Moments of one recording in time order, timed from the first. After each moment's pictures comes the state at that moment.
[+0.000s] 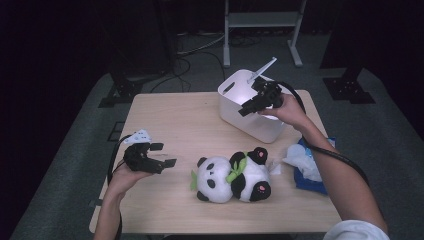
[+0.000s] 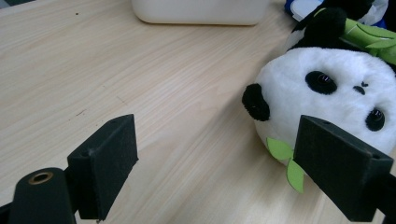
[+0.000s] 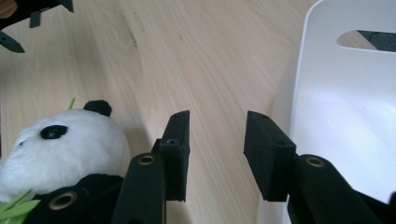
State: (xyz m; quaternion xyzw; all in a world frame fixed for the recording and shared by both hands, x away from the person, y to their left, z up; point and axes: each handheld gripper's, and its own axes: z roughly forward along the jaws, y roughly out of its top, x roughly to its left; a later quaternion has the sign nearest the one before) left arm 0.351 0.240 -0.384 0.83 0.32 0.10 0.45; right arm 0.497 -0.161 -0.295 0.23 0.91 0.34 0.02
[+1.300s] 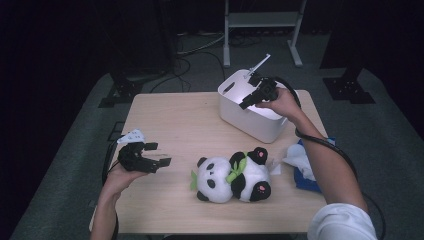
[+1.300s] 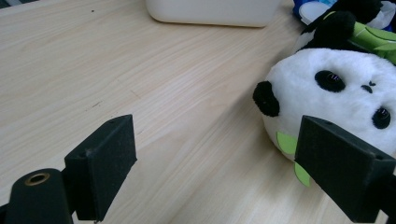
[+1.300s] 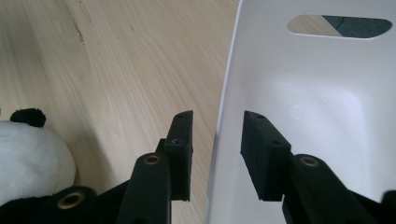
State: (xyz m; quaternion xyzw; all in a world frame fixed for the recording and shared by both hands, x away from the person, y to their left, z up) left arm 0.350 0.254 -0.383 0.82 0.33 0.10 0.46; right arm 0.541 -0.158 -0.313 0.27 0.91 0.30 0.04
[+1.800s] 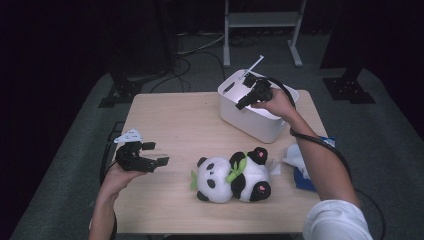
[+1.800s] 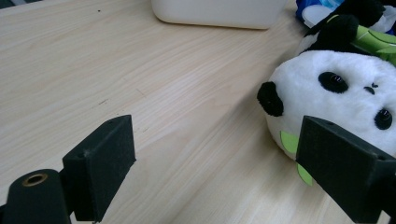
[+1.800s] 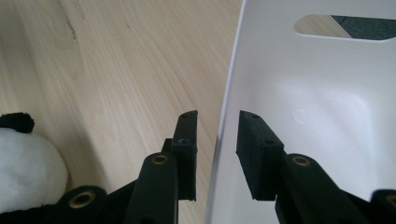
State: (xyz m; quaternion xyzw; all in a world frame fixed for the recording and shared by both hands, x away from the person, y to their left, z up) left arm 0.350 0.261 -0.382 0.81 0.34 0.10 0.46; right arm 0.549 -0.145 -0.321 0.27 0.92 0.29 0.04
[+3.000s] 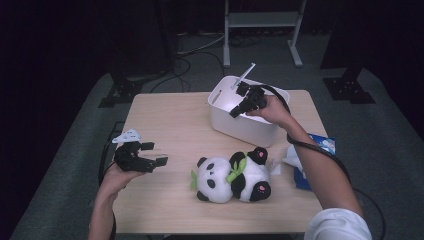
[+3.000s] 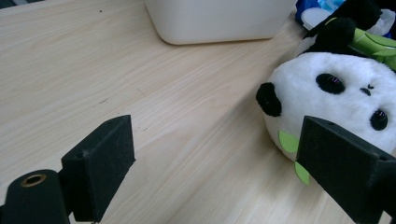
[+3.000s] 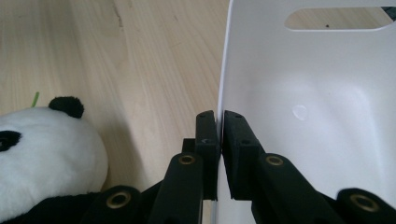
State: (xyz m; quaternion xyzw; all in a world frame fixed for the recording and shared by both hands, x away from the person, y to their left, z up) left arm 0.348 0.262 -0.381 0.81 0.34 0.10 0.46; right arm 0.520 -0.122 -0.325 0.22 0.93 0.29 0.01
